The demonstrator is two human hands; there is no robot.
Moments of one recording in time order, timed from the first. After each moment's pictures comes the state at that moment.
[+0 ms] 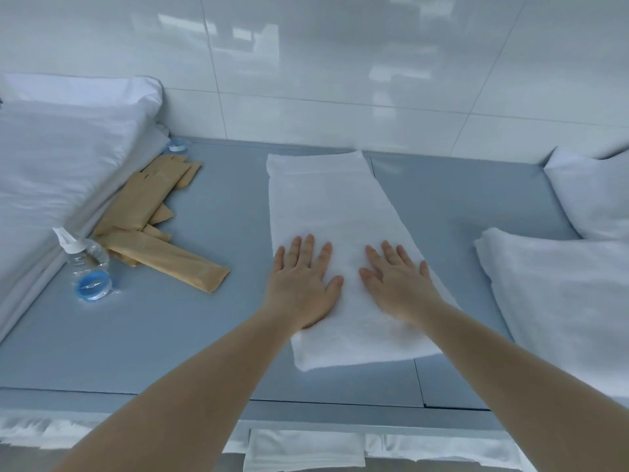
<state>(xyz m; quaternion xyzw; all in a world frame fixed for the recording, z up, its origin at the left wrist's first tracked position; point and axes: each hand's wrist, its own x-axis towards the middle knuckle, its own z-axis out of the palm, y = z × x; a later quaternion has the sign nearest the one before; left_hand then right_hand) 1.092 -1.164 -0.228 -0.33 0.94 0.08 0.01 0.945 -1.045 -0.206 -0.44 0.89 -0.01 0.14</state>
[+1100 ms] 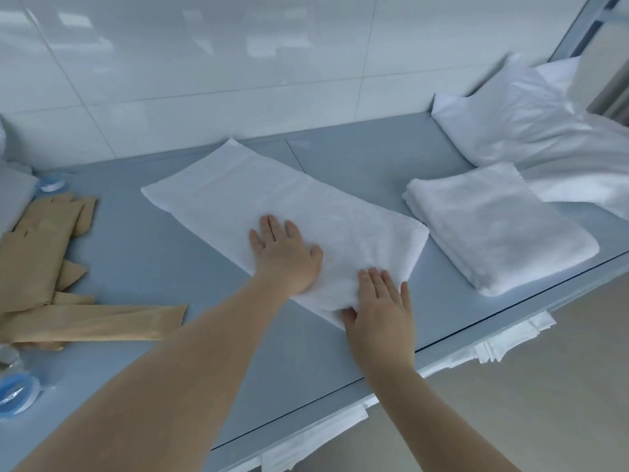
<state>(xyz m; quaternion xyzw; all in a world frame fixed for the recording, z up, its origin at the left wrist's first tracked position) 1.031 -1.178 -0.216 -0.27 0.96 0.09 0.04 1.069 -1.002 -0.205 -0.21 0.96 -0.16 -0.02</state>
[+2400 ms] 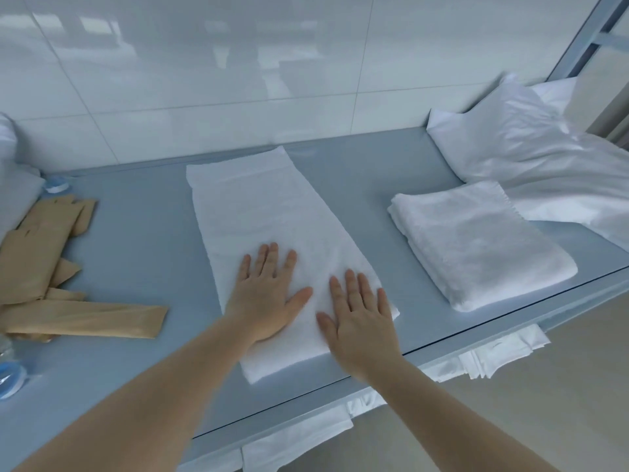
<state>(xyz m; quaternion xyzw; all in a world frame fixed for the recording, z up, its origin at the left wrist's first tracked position) 1.084 -1.156 -0.216 -0.17 0.98 0.05 0.05 1.036 -0.976 -0.216 -0.35 0.93 -0.06 0.06</state>
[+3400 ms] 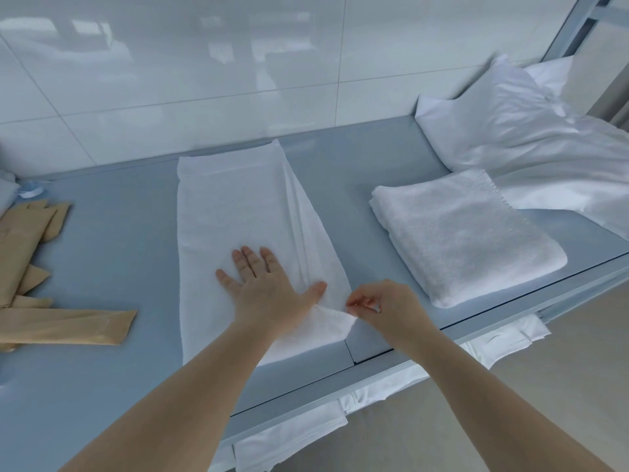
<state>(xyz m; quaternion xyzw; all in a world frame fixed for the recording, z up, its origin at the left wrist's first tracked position) 1.045 -1.101 -0.213 -0.35 0.93 0.09 0.07 0.977 -0.915 -0.180 -0.32 0.87 -0.34 0.16</state>
